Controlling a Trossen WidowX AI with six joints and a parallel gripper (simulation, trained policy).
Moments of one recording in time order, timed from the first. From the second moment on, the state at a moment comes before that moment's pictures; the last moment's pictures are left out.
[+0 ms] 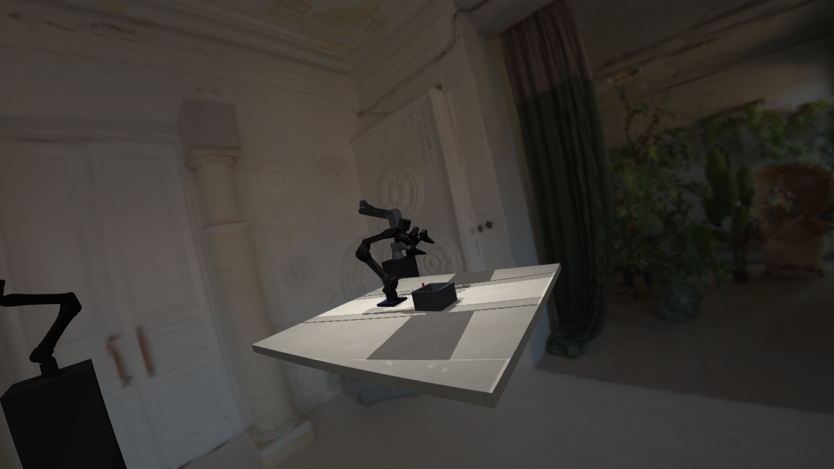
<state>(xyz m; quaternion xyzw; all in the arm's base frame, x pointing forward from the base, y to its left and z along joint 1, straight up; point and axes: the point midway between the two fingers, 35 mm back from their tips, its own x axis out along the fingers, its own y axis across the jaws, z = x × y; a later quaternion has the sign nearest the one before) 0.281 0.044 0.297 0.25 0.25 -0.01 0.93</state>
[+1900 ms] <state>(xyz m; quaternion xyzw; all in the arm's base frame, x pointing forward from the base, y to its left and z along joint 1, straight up) 0.172 0.120 0.048 0.40 0.59 -0.28 0.64</state>
